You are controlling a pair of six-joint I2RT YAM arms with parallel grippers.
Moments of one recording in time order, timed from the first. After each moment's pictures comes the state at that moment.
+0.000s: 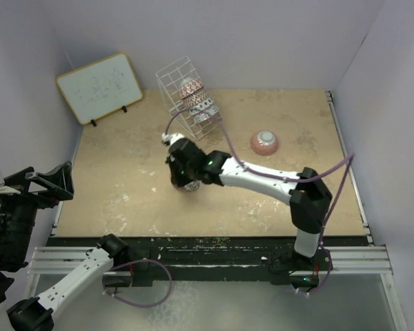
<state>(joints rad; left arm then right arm) -0.58 0.48 1.55 -0.99 -0.62 -0.18 1.10 1.87 1.53 -0.54 0.13 0.44</state>
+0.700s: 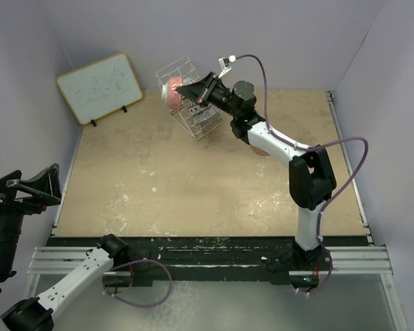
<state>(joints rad) -0.58 0.48 1.64 -1.02 -0.63 -0.18 0.58 1.89 1.54 0.55 -0.47 1.06</state>
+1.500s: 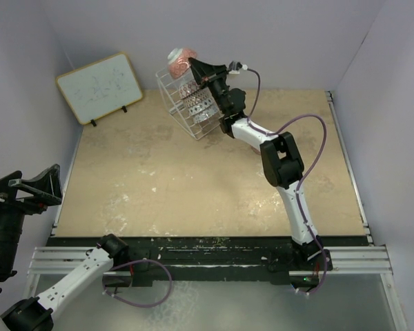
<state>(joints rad) -0.58 0.48 1.64 -1.03 -0.64 -0.17 0.50 2.38 1.90 1.09 -0.07 1.61</state>
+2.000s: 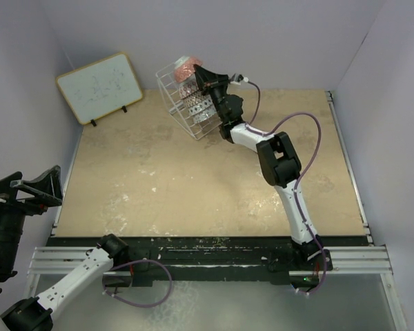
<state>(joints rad) -0.59 0.47 1.62 -1.04 -0.64 -0.16 0.51 2.42 1.84 1.09 0.08 1.67</state>
